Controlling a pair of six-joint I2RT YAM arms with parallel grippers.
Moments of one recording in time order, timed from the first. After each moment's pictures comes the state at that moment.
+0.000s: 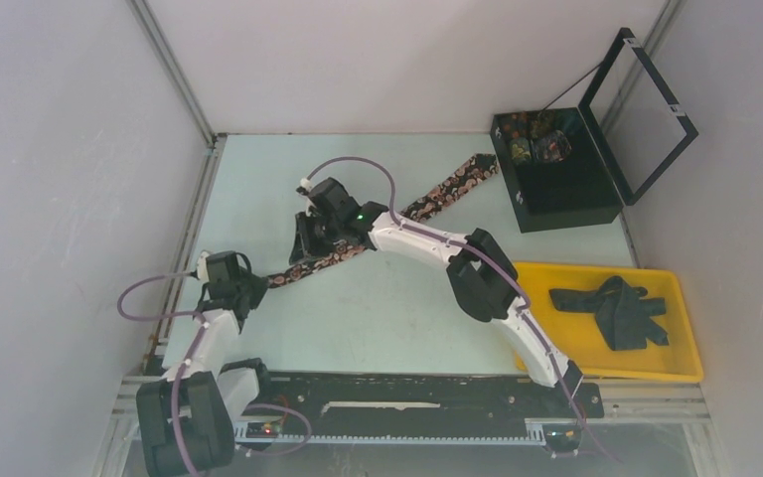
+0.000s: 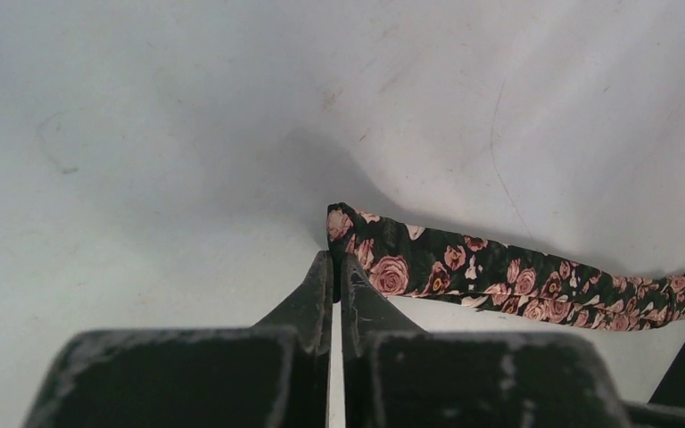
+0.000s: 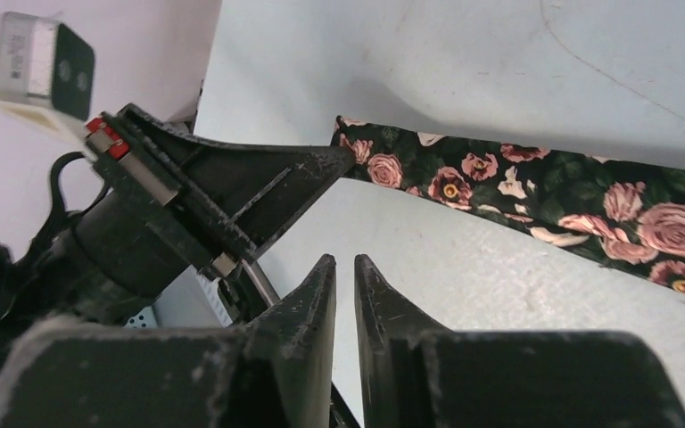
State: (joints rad) left arm 0.20 0.99 0.34 -0.16 -0.01 -0.88; right arm 0.95 2.35 2.01 -0.34 -0.41 0.74
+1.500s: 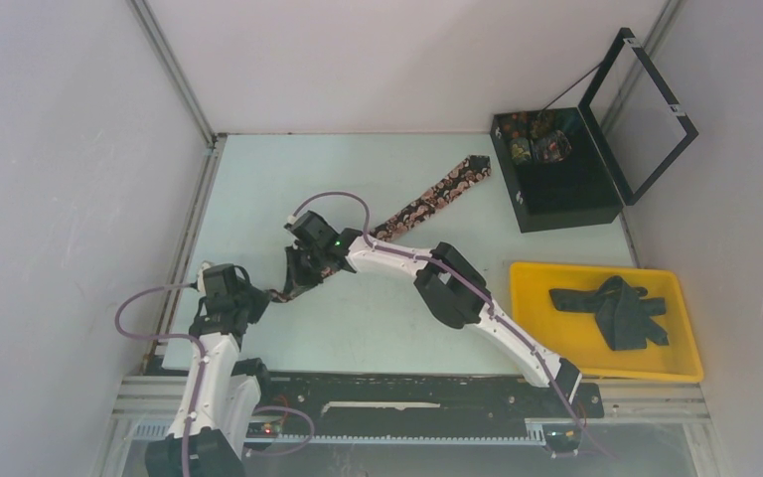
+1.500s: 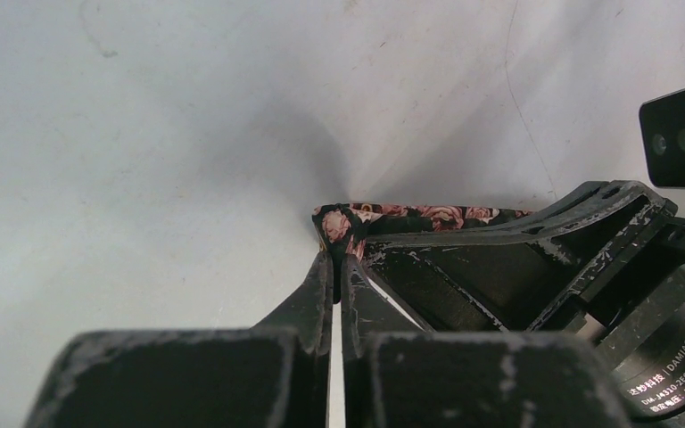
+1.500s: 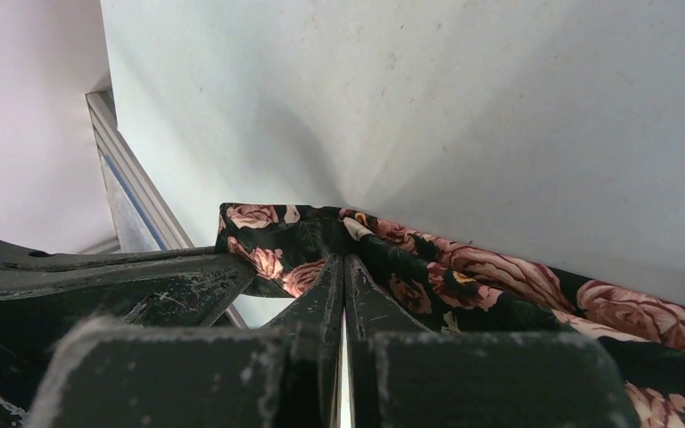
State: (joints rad) left arm 0.20 0.71 0.32 -0.44 0.04 -0.86; right arm 1.03 2.61 2.17 -0.36 -0.45 0.84
